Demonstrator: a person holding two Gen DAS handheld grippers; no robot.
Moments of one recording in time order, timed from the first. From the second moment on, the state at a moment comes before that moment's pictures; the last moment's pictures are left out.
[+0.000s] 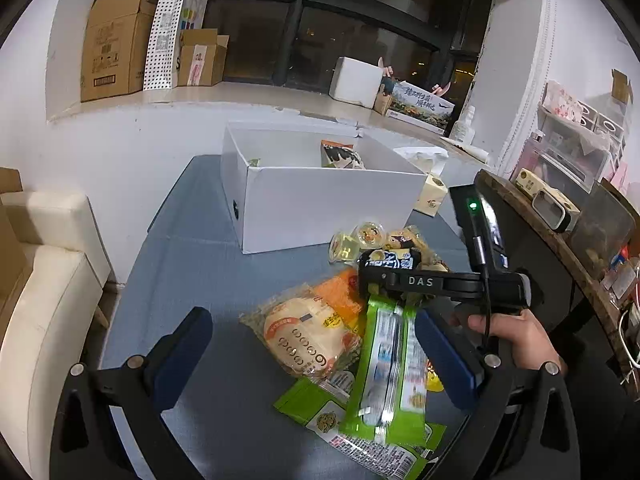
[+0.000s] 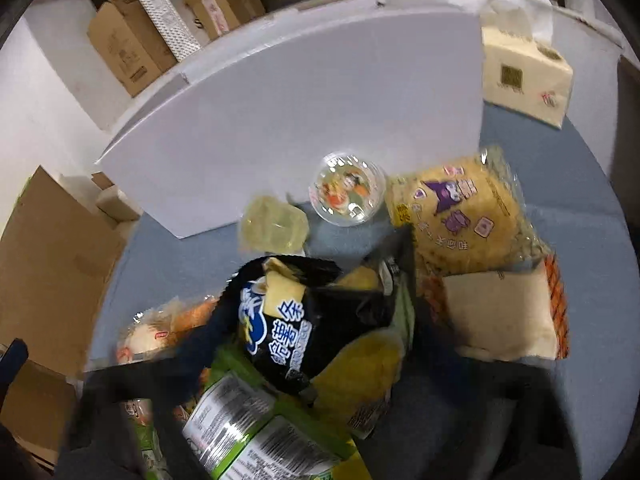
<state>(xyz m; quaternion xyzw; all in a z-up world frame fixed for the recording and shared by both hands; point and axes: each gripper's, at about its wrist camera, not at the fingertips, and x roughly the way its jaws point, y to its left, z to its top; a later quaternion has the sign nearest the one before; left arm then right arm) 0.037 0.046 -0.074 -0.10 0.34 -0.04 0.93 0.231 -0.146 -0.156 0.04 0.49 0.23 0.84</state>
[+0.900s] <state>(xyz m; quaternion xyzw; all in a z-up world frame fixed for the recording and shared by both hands) 0.113 0.038 -0.147 -0.15 0.46 -0.01 0.88 0.117 -0.196 -0.044 -0.03 0.30 0.22 0.93</state>
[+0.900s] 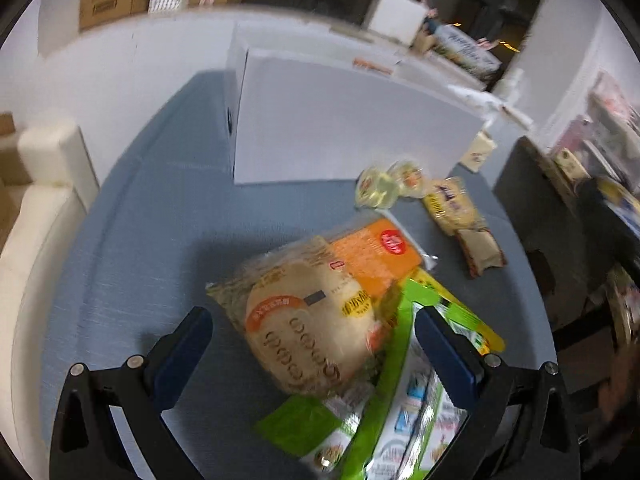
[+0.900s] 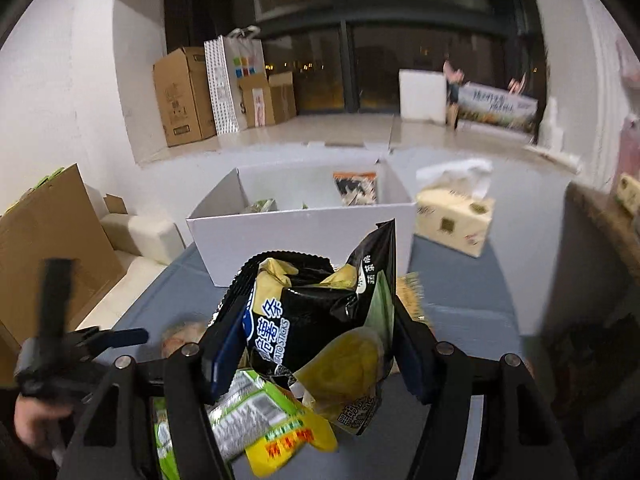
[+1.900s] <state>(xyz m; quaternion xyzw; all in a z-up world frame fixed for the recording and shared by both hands) 0.135 0.032 -0.045 -0.06 0.32 -0.06 0.95 0.163 -0.212 -0.060 0.08 0.34 0.26 0.90</state>
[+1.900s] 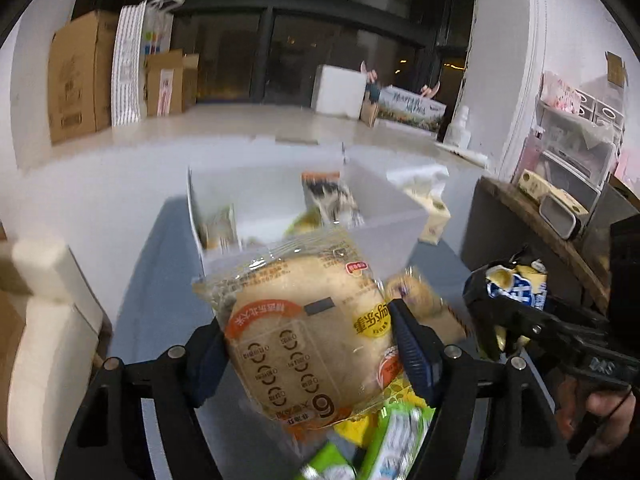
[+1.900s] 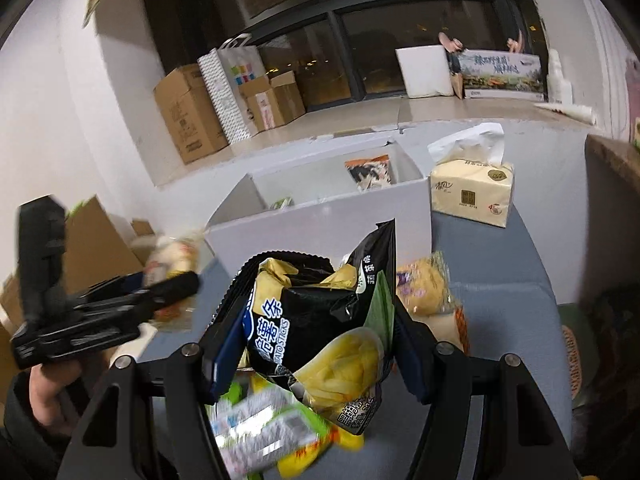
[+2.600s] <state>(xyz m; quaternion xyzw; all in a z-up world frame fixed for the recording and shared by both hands) 0.300 0.080 -0.052 -0.10 0.37 0.01 0.92 0.368 -0.158 -0.040 0.08 0.40 0.23 0.88</state>
